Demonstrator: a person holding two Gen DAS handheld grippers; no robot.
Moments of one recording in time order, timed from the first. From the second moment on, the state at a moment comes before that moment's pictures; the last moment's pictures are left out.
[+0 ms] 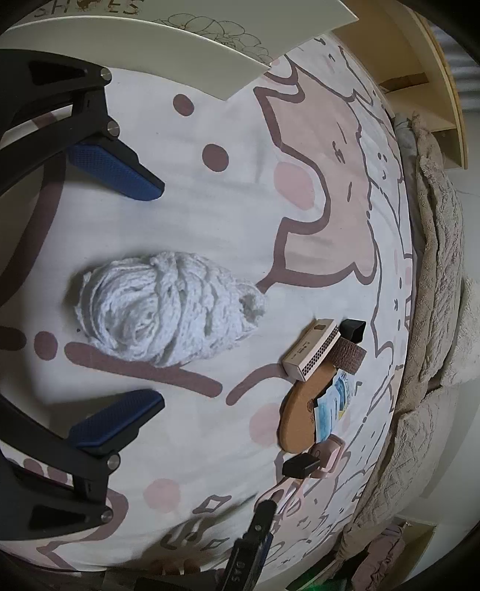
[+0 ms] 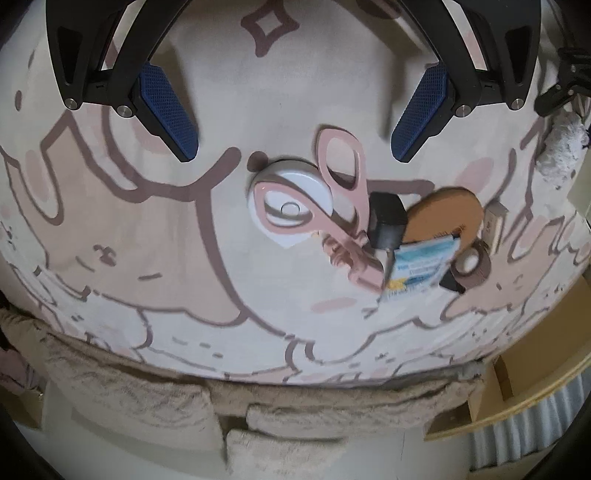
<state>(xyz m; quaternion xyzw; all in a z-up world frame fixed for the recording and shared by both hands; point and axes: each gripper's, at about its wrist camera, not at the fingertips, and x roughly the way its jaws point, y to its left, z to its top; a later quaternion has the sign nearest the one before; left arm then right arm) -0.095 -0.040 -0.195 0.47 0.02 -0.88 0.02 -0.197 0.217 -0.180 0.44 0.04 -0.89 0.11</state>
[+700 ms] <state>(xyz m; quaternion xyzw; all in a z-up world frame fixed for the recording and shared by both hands) -0.095 -0.037 -0.202 0.47 0.02 -0.88 0.03 -0.216 0.196 -0.185 0.42 0.15 -0.89 0.10</state>
